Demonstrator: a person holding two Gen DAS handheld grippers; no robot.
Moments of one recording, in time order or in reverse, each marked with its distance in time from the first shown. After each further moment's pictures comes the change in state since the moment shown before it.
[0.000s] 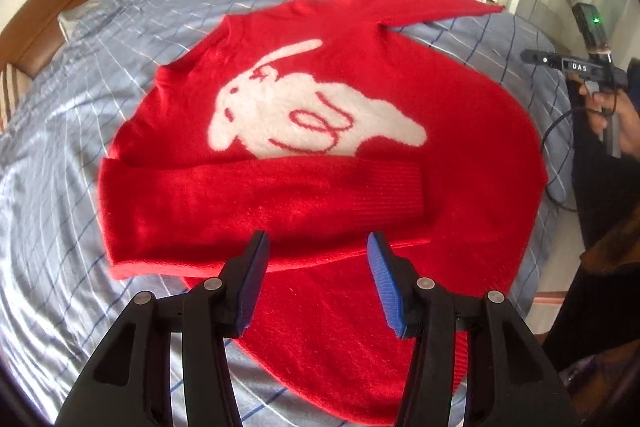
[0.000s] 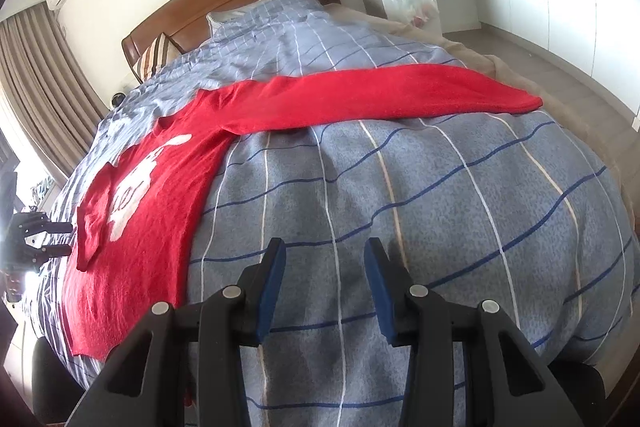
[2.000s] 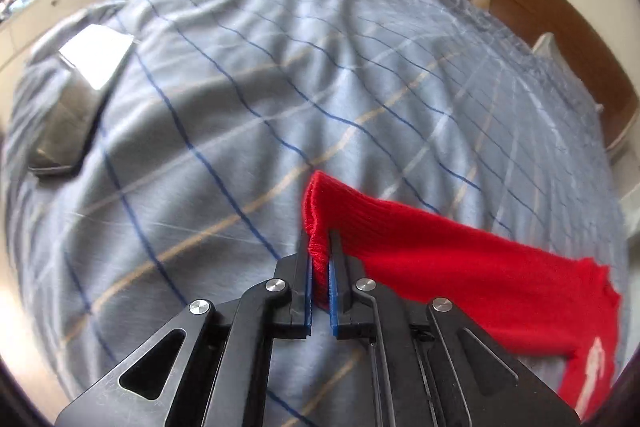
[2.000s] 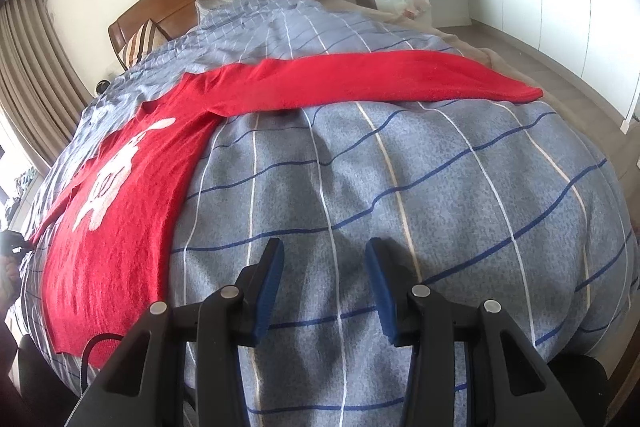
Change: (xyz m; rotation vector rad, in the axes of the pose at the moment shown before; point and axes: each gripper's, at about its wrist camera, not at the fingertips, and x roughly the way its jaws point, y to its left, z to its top) left arm -0.052 0.263 -0.278 -1.545 -0.140 0.691; right arm 0.017 0.011 -0.005 -0.024 0.035 -0.080
